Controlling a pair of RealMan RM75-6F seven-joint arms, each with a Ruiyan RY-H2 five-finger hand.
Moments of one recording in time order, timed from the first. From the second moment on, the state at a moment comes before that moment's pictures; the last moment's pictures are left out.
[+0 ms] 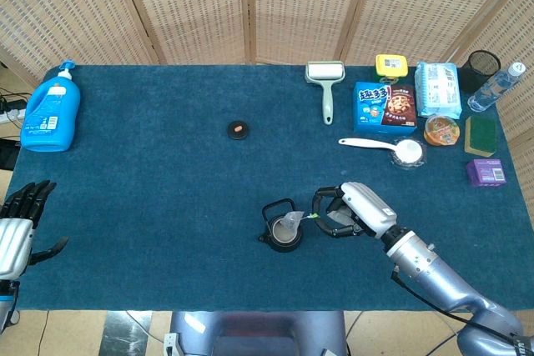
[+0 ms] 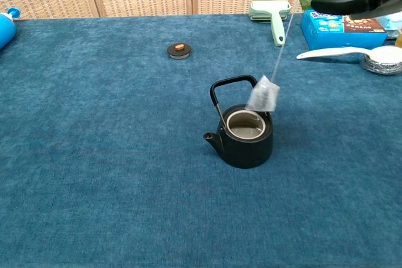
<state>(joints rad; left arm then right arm) -0.11 -1.16 -0.03 -1.56 1.53 1.50 -0.01 0.62 -0.99 0.22 -2.00 -1.42 0.89 0.53</state>
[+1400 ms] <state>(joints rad) -0.10 -1.16 -0.04 -1.51 1.52 1.50 -0.05 0.71 -1.07 0.24 -1.96 -1.27 0.81 0.44</state>
